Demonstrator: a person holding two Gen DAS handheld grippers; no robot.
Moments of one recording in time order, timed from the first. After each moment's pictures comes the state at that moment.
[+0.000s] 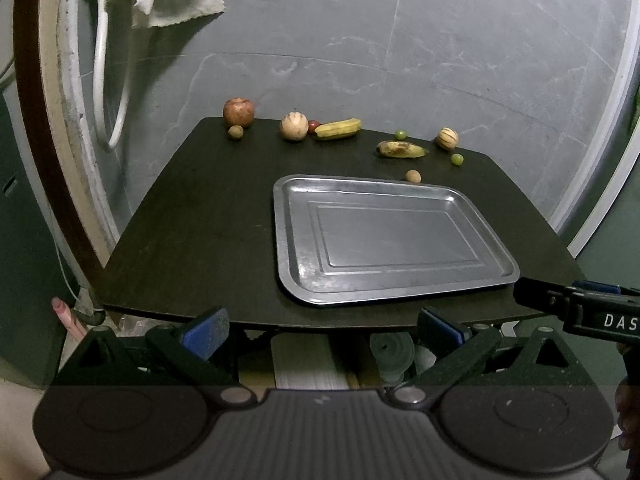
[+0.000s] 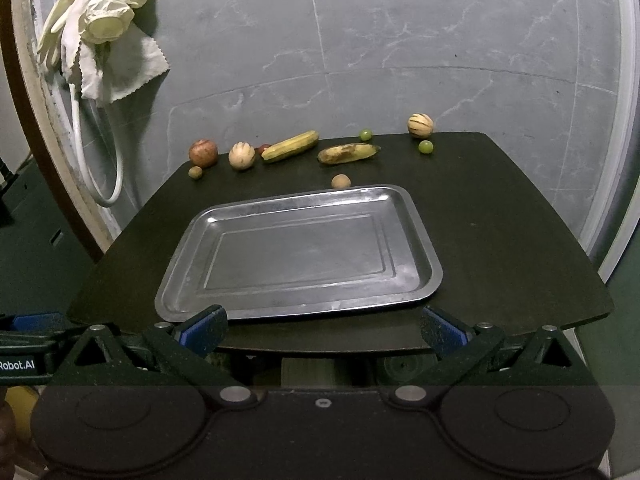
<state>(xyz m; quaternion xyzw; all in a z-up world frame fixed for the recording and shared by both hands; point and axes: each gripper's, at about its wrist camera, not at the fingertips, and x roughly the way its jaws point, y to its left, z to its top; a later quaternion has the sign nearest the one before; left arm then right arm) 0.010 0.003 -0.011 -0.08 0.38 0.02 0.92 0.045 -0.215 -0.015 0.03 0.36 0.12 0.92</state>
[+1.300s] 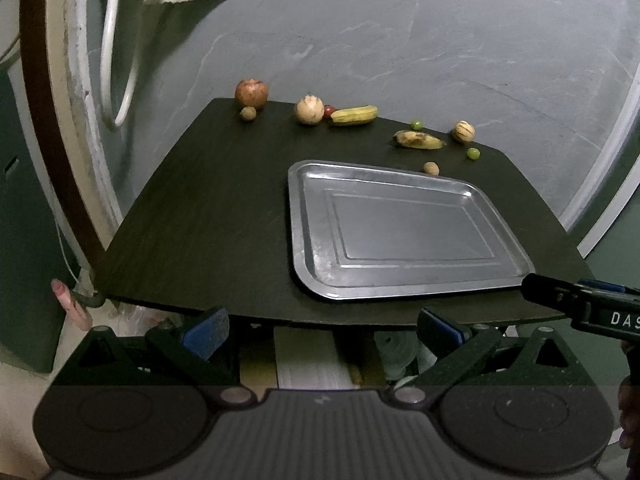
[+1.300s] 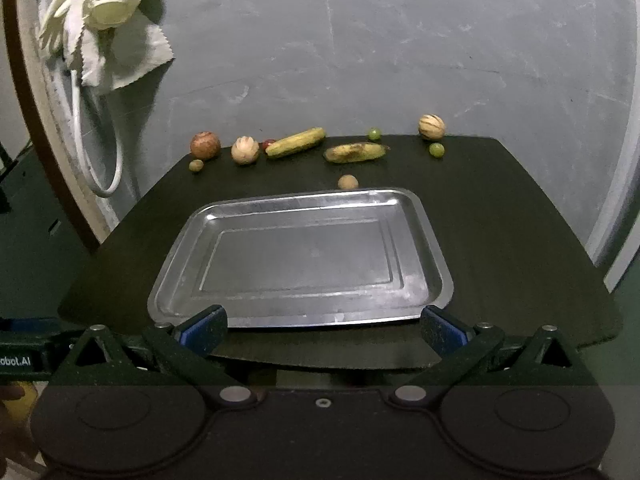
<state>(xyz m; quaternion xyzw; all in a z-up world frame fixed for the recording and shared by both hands) 0.022 0.018 -0.021 -0.10 0.40 0.03 0.91 0.062 -0.206 -0.017 0.00 0.36 0.14 0.92</state>
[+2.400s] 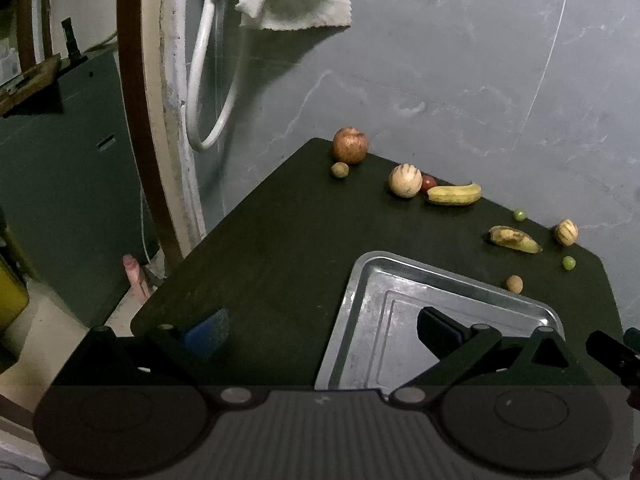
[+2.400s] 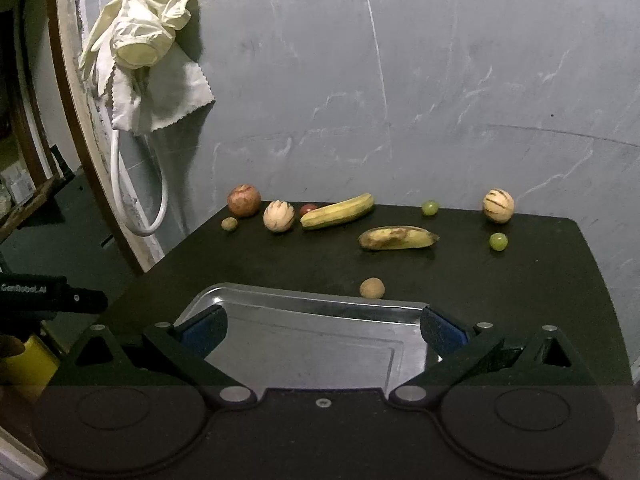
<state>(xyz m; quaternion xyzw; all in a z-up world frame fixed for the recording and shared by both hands) 0.110 0.016 0.026 -0.16 0.38 0.23 0.88 0.197 -0.237 0.002 0.01 0.32 0.27 0.91</state>
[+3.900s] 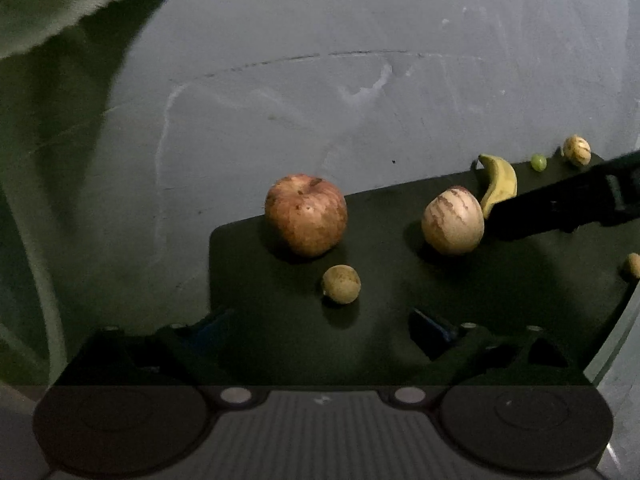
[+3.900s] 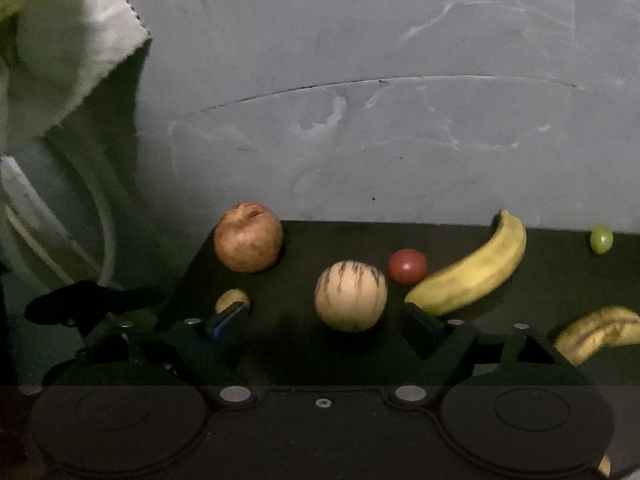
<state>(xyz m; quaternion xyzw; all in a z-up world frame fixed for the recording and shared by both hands) 0.353 0.193 -0.080 0.06 0.39 -0.05 0.92 0.429 0.008 -0.054 0.02 0.42 0.22 0.88</state>
